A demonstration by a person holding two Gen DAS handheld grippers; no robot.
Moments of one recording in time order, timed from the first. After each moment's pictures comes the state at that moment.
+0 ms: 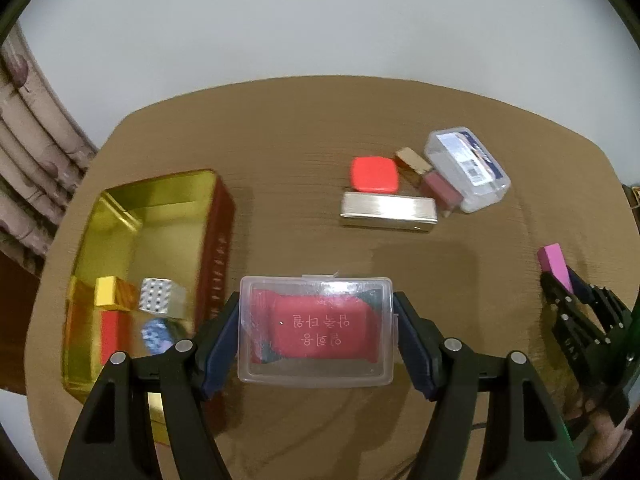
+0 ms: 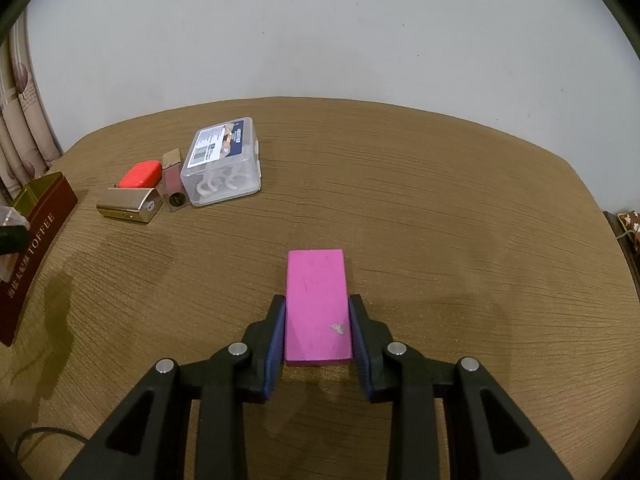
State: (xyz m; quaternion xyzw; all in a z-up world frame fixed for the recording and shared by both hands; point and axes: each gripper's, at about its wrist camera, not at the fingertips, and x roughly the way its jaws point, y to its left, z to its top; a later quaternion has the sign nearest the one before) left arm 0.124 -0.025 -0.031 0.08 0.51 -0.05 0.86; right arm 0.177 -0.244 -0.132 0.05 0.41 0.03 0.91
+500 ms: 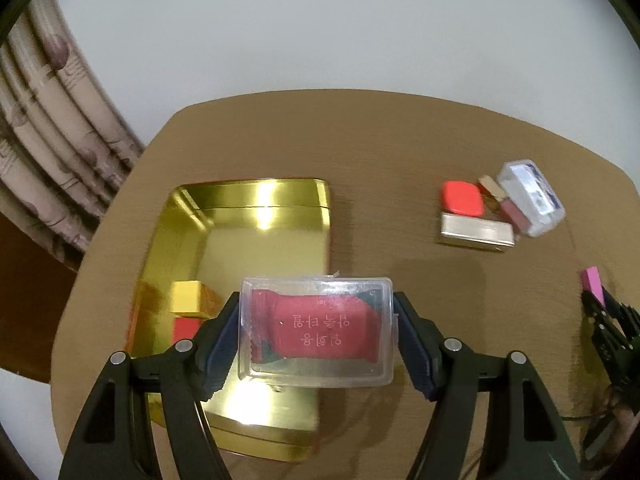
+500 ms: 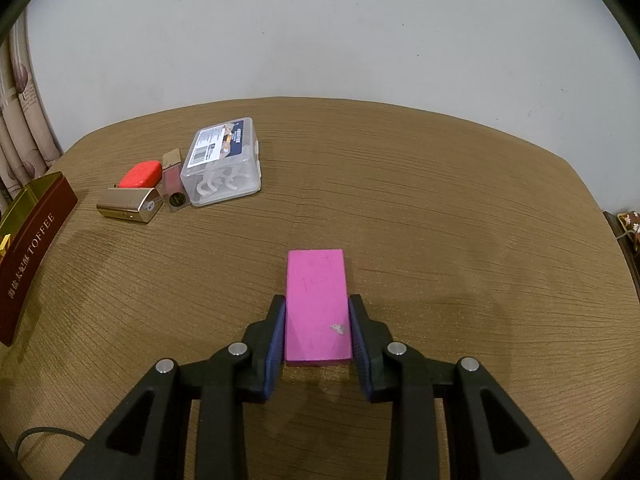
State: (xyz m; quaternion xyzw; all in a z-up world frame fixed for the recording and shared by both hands) left arm 0.138 0.053 -0.011 0.07 0.50 0.00 0.86; right arm 0.176 -0.244 -0.132 0.05 0.41 0.03 0.91
